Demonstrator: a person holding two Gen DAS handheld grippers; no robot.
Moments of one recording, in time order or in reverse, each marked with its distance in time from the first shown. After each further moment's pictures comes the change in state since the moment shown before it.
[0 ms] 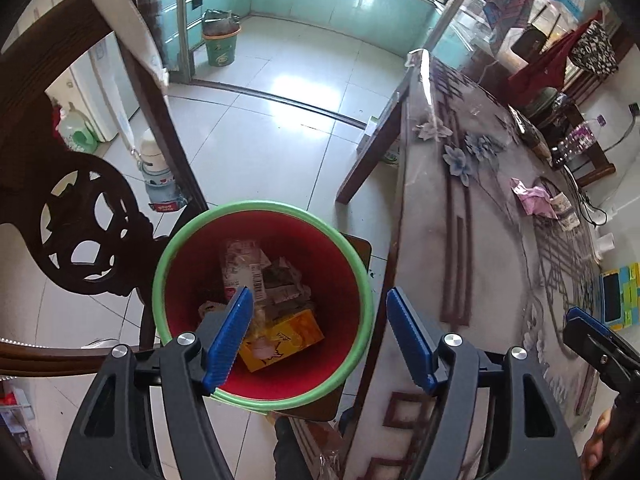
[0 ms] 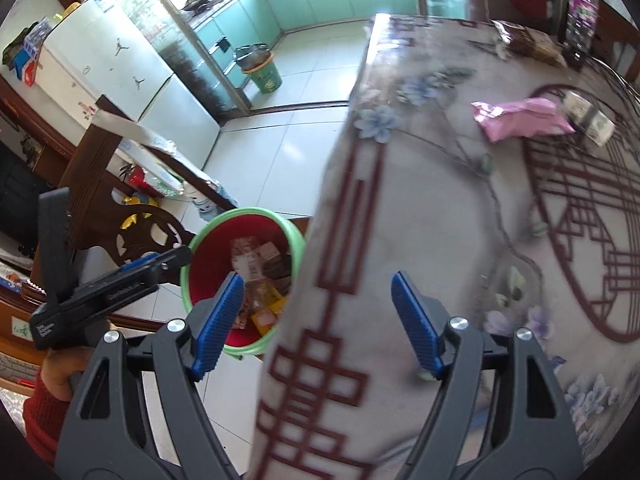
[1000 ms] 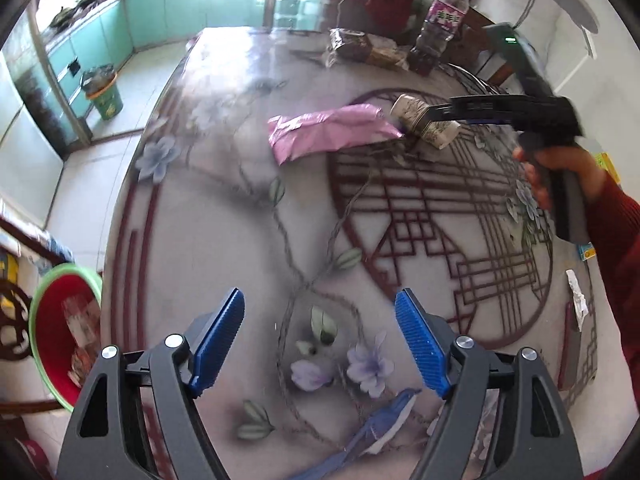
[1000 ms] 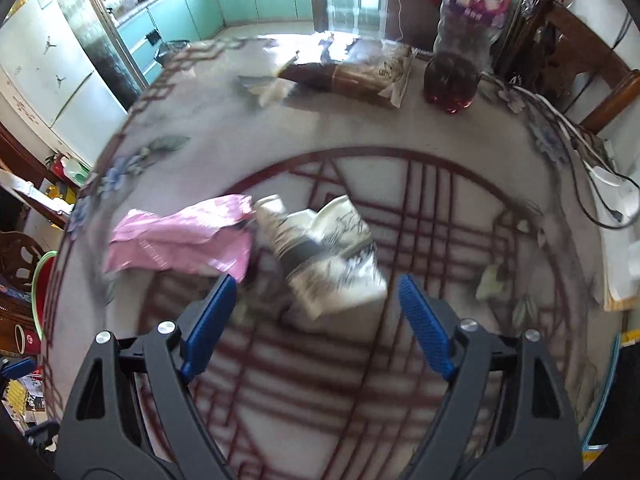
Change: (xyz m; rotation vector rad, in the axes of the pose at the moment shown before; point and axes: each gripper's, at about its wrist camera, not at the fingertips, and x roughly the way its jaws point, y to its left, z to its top) left arm 0.043 -0.321 -0.029 0.358 0.044 -0.067; right arm 0.028 -0.351 0.183 -0.120 0.042 -0.212
